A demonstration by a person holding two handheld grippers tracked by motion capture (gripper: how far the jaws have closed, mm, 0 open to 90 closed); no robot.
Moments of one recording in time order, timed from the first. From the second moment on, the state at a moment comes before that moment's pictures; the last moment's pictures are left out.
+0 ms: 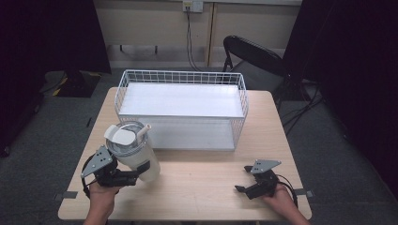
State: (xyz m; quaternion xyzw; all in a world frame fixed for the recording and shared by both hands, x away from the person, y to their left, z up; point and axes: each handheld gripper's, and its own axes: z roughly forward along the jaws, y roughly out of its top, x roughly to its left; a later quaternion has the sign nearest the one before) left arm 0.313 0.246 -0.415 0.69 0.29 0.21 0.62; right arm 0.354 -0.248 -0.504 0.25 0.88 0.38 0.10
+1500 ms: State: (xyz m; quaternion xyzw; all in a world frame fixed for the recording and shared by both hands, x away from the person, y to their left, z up) left arm 0.344 0.235 -0.334 0.70 0.30 0.21 0.62; right arm 0.354 -0.248 -0.504 0.25 0.88 0.38 0.11
